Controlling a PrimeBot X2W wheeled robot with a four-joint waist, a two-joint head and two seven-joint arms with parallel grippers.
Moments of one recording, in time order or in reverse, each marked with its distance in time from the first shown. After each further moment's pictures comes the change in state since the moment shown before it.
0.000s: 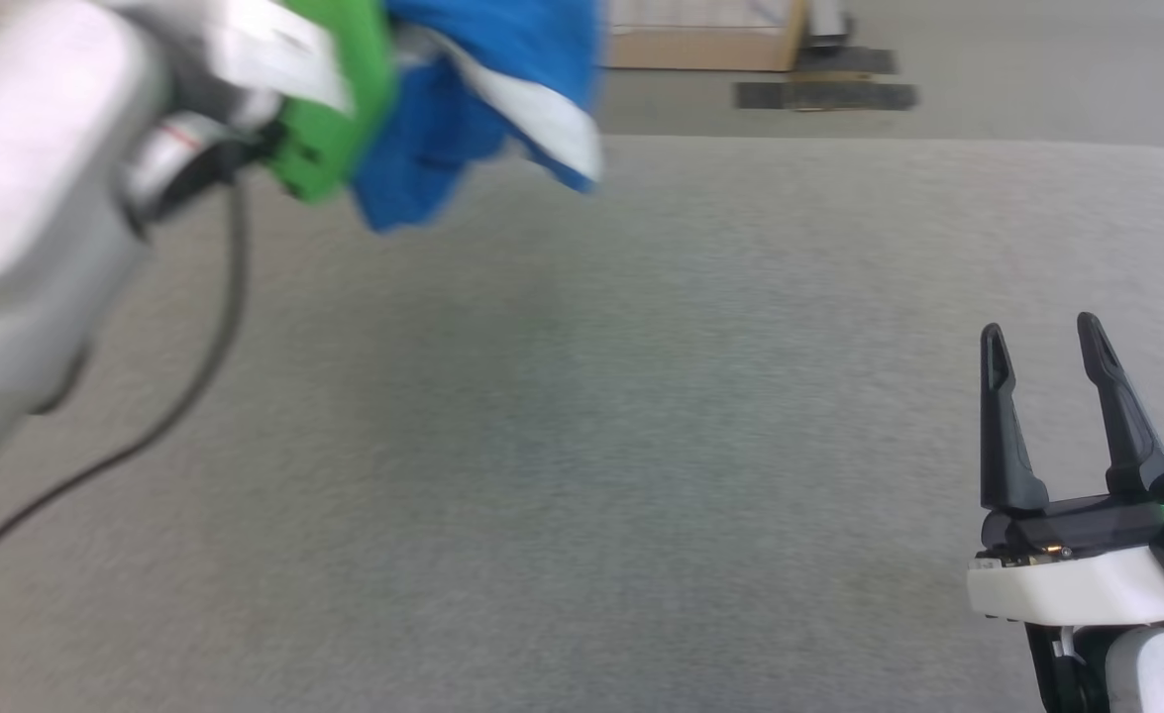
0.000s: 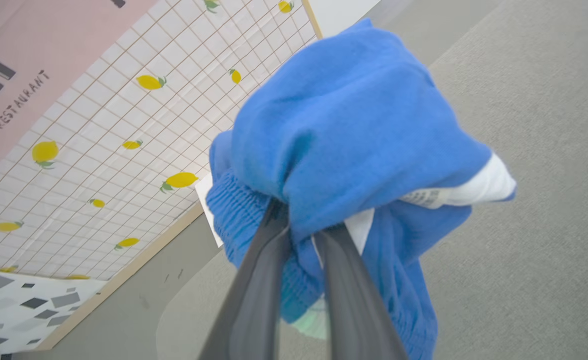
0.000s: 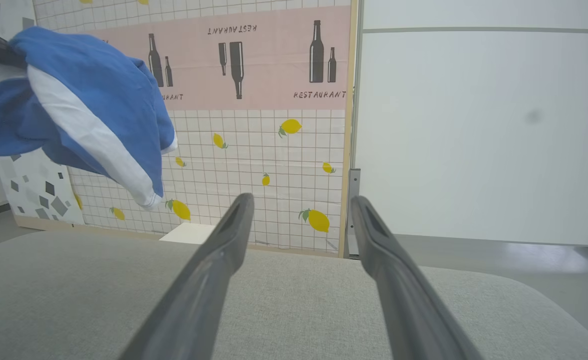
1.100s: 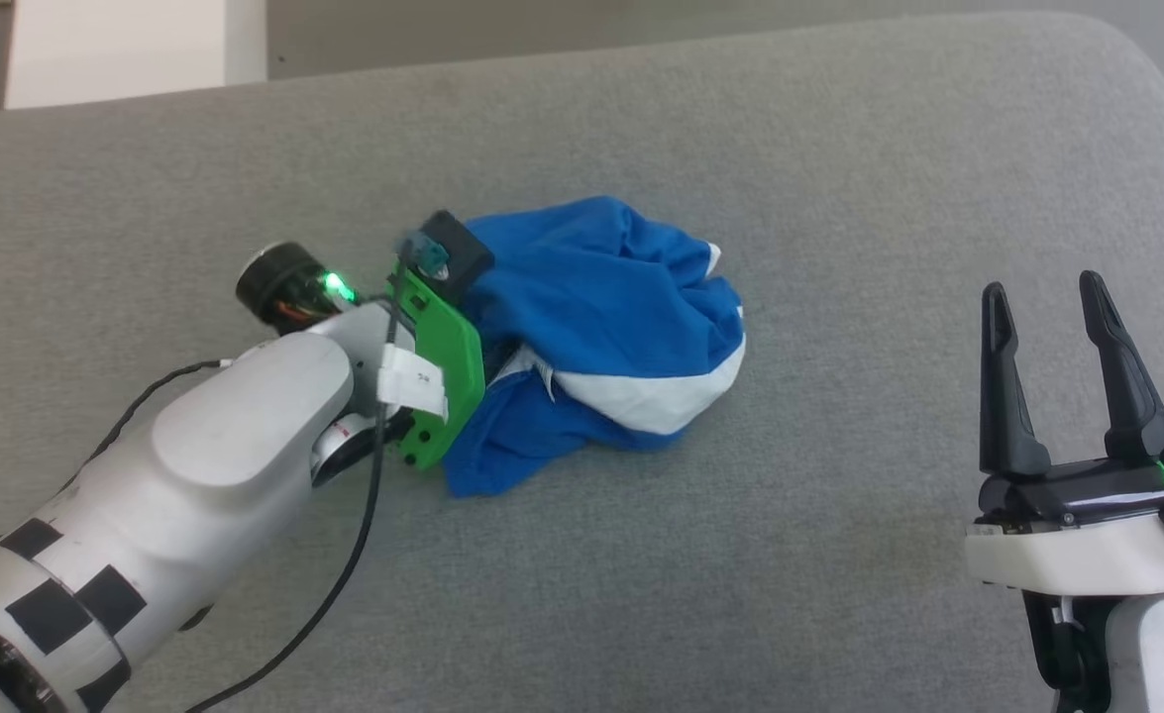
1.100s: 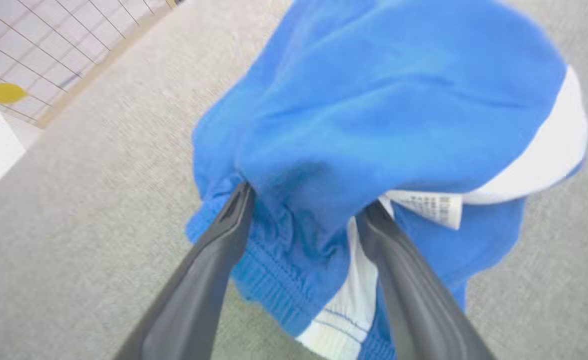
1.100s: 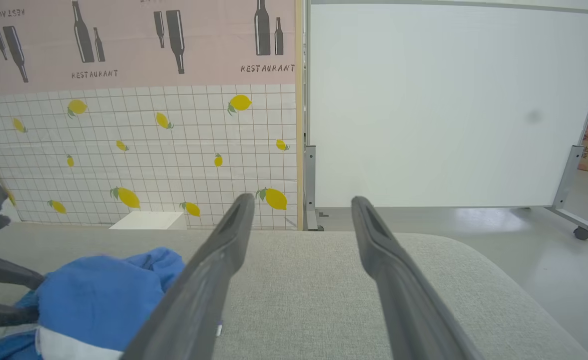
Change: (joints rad) left arm 0.323 -0.154 -0.230 0.268 -0.019 -0.002 -0.343; right arm -0.060 0.000 0.012 0.001 0.035 0.000 0.000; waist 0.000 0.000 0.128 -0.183
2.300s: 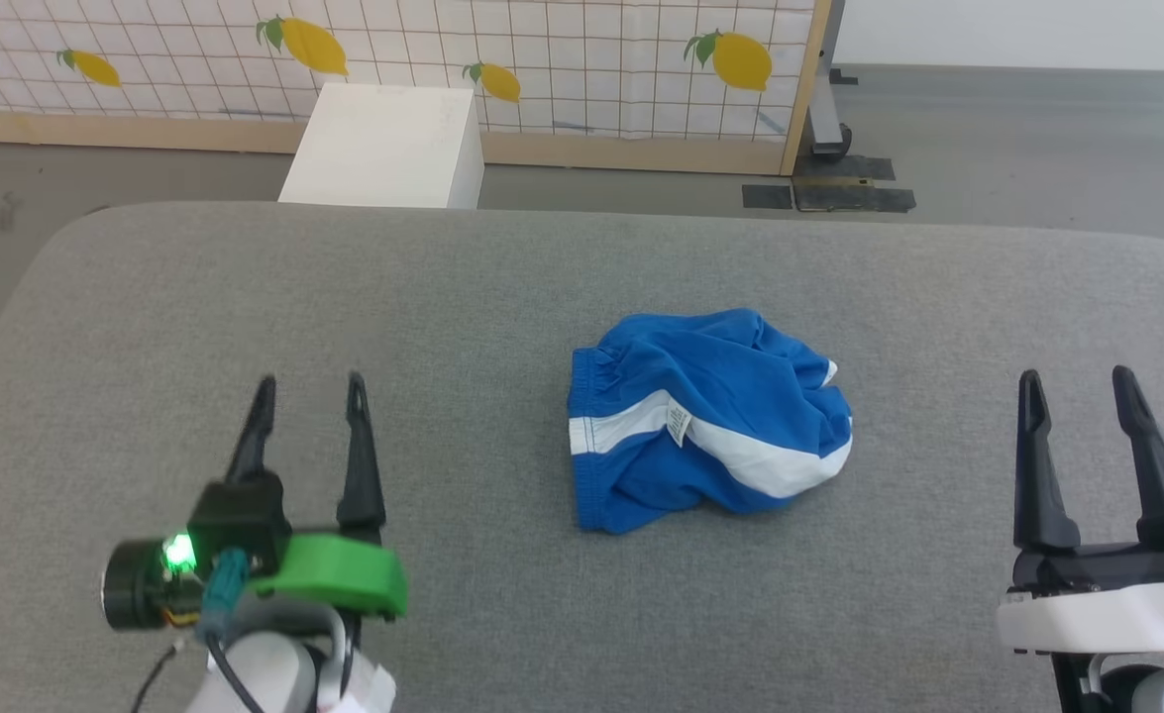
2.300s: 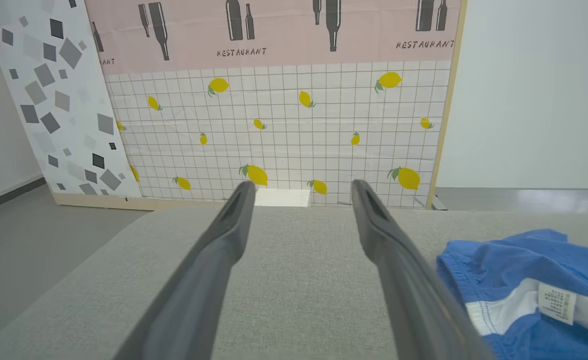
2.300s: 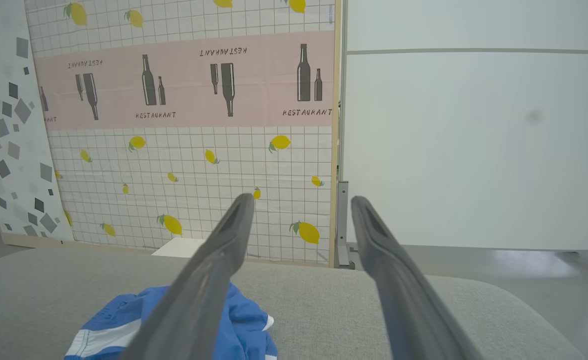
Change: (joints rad) left arm 0.865 -0.165 0.884 -0.479 0.512 0.492 -0.518; right arm 0.123 0.000 -0.074 0.024 -0.016 0.000 0.000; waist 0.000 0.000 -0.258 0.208
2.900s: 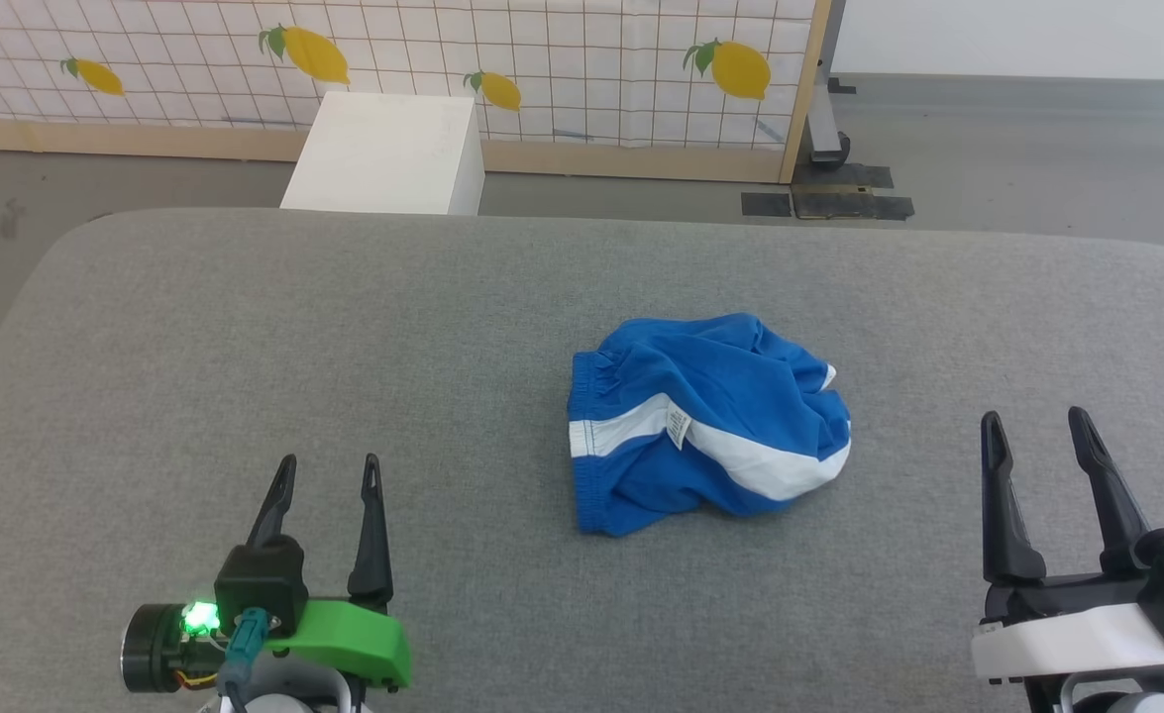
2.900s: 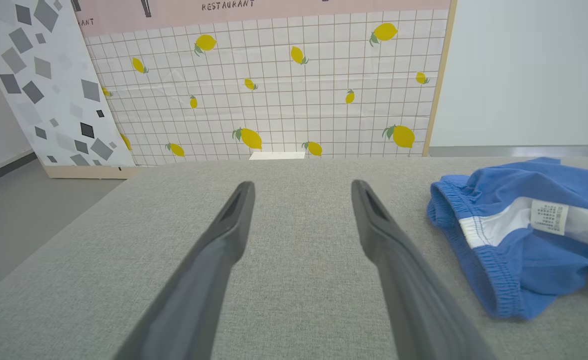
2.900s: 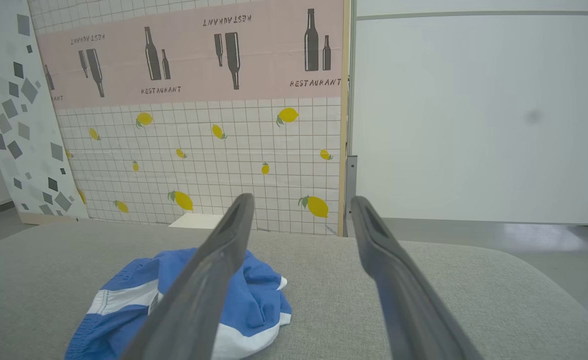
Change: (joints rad) left arm 0.127 -0.154 0.185 0.089 0.196 -0.204 0.000; right arm 0.032 0.000 0.032 0.061 0.008 0.000 0.000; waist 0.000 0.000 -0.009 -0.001
